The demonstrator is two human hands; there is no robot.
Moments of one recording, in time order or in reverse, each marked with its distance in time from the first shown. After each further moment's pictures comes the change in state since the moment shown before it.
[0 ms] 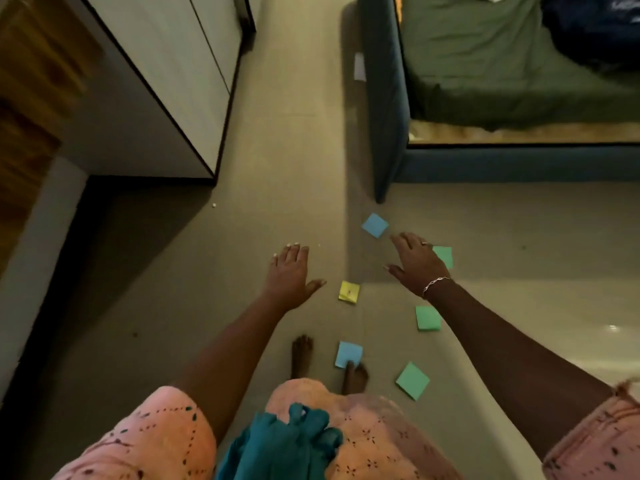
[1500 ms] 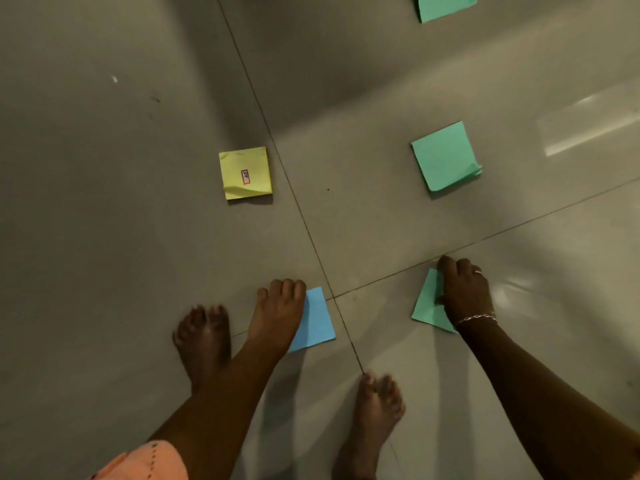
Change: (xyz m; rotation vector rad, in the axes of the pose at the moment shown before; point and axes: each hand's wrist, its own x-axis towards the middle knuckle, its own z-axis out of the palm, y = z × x) left_hand 0.181 -0.024 0.642 0.462 -0.249 0.519; right_hand -0.054 0.308 0.632 0.018 -0.395 0.658
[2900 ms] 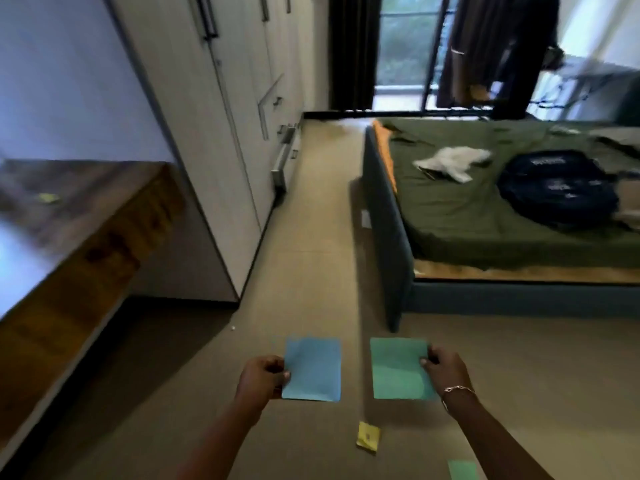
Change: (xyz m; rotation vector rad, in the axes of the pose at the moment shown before) left_hand -0.466 -0.143 -0.588 -1.613 0.651 -0.702; right_hand -0.433 -0.218 -0.584 0.882 0.456 -0.385
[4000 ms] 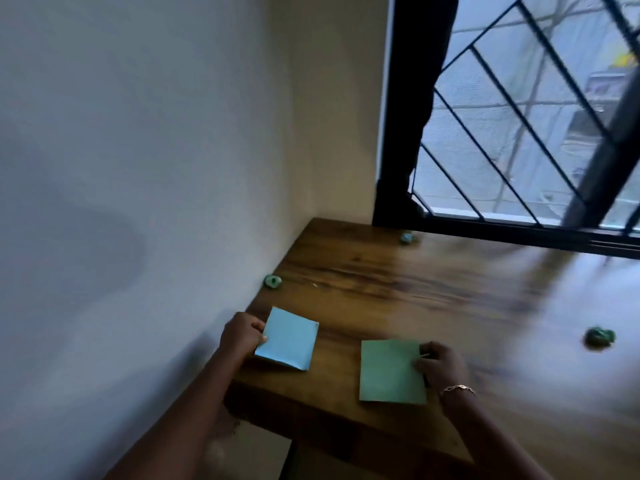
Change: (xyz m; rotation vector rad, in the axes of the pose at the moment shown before) left_hand -0.528 -0.369 -0.488 -0.267 1.623 -0.785; right_hand -0.619 -0.344 0.527 -0.303 -1.471 -0.909
